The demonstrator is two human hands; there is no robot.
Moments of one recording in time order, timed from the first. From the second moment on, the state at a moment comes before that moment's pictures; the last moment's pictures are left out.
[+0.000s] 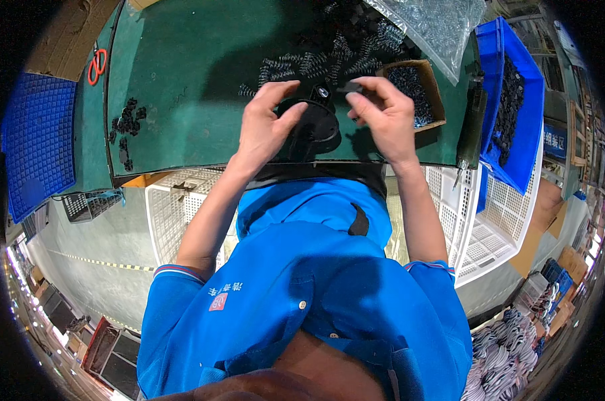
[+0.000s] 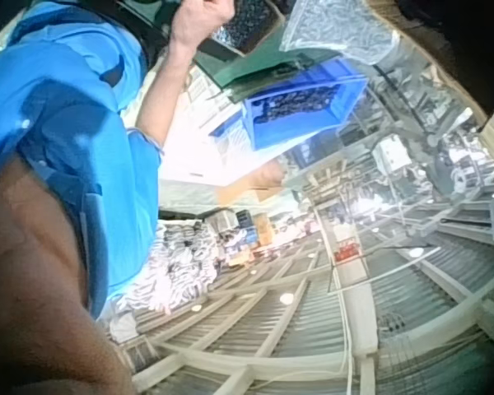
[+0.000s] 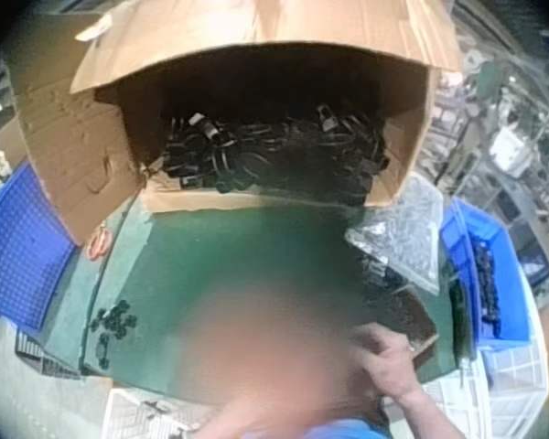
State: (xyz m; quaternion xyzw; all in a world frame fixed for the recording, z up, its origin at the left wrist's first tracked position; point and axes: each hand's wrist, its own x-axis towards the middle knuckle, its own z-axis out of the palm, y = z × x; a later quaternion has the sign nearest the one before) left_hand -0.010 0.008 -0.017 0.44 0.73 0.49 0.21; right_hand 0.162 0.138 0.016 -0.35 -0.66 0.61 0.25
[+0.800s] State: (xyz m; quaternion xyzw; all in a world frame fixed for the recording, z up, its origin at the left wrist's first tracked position) left_hand -0.015 -0.006 -0.013 -0.07 0.40 0.57 0.72; right_hand 0.134 0.095 -0.002 -0.35 -0.72 0.50 0.33
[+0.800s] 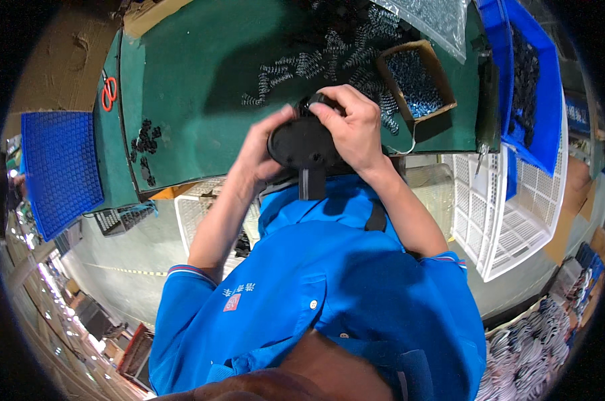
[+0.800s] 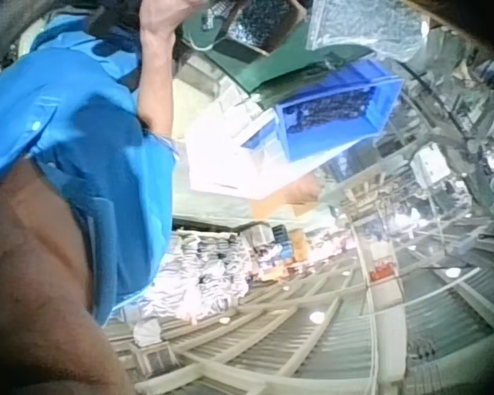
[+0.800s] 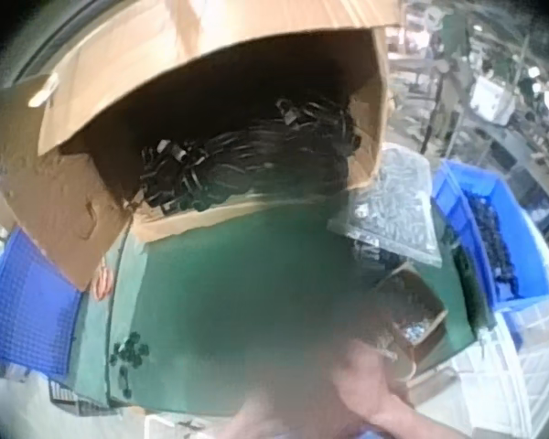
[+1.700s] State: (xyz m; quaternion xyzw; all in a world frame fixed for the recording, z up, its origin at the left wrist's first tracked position) left_hand 0.024 -0.018 0.014 0.05 0.45 0.63 0.63; right_hand 0.153 0.074 0.011 -0.29 -0.70 0.51 0.42
